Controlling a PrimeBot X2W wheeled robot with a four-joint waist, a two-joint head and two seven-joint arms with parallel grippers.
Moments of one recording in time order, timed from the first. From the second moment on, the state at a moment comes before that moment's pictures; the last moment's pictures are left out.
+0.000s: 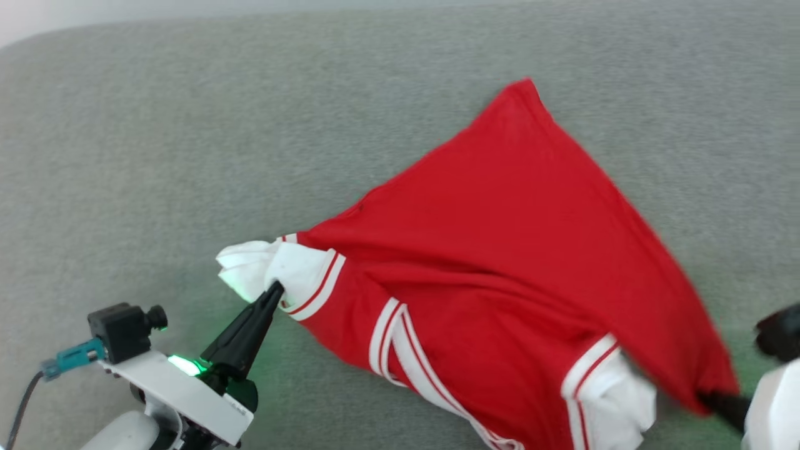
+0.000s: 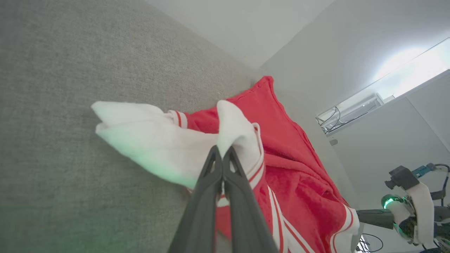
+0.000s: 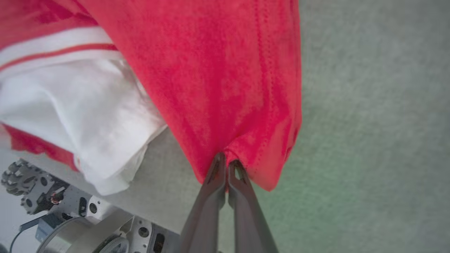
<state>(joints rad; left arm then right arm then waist) -0.29 0.70 -0.66 0.01 -1.30 -0.13 -0.26 -0.03 -0.67 0.12 -0.21 0.75 0.13 0.88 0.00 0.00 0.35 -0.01</state>
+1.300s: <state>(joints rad) -0.39 0.63 -0.72 -0.01 -1.27 -0.13 -0.26 -0.70 -0.59 0.26 -0.07 0.62 0.13 0.94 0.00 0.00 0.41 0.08</state>
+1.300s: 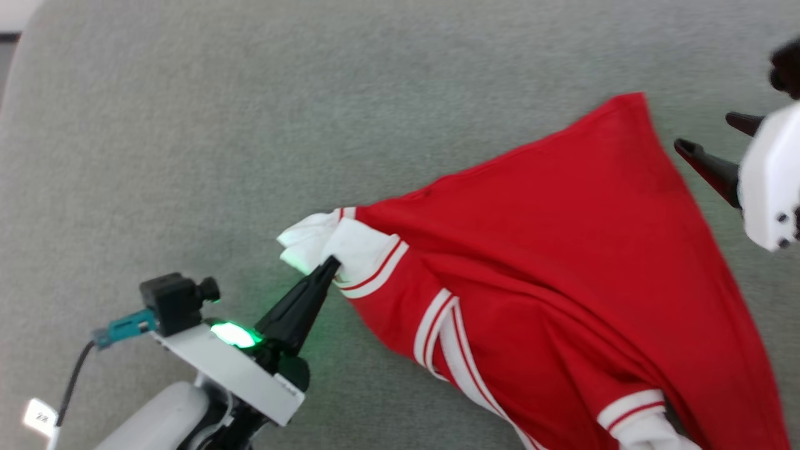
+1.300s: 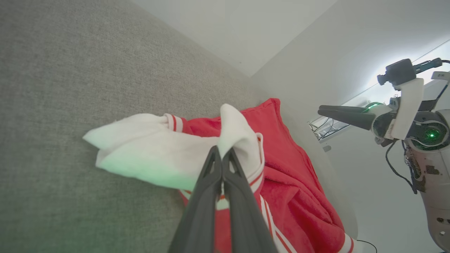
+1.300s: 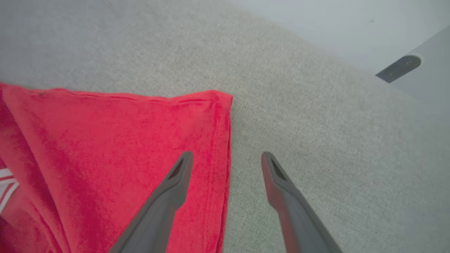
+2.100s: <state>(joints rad) -0.47 0.58 -0.76 0.02 -1.28 -0.13 -0.26 -0.94 -0.60 0.58 0.36 0.69 0.13 0.77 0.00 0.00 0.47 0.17</state>
